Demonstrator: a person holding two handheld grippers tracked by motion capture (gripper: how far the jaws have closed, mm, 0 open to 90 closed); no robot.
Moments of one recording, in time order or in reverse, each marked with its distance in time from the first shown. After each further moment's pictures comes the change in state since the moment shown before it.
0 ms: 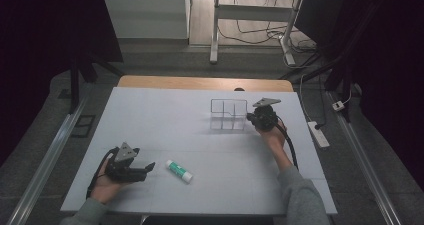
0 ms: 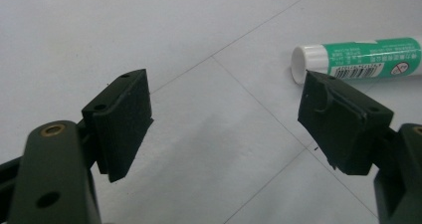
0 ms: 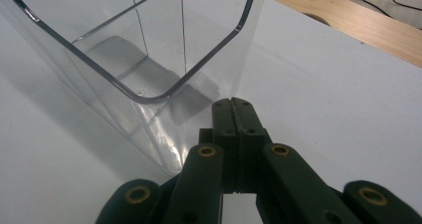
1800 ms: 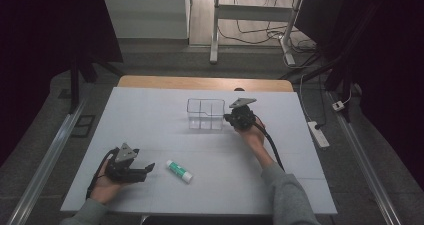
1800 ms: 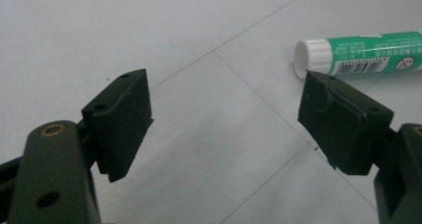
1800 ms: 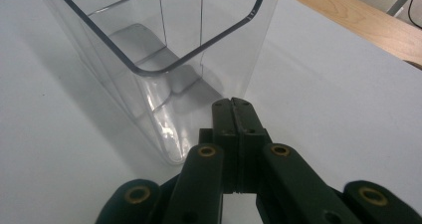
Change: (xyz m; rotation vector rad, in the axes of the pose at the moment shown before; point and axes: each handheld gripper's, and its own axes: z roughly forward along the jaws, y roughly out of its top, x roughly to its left) left arm 0.000 -0.002 0.001 0.011 0.007 -0.001; right arm 0.053 0.027 0.036 -0.011 0.105 -0.091
